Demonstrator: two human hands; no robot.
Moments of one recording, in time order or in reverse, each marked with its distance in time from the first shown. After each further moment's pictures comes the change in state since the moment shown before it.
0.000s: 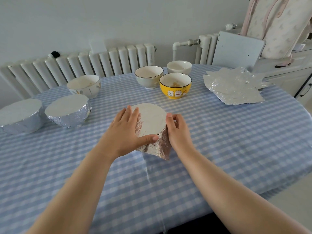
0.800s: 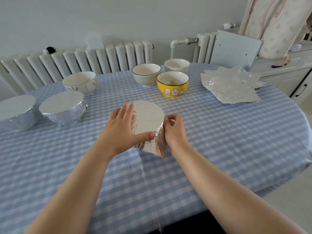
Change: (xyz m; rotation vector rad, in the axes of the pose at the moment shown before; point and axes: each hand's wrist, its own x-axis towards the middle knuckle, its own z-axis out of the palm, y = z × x) left_hand 0.000 0.002 0.004 -0.120 0.073 -0.028; right_hand 0.005 0.005 0.009 0.153 0.073 0.166
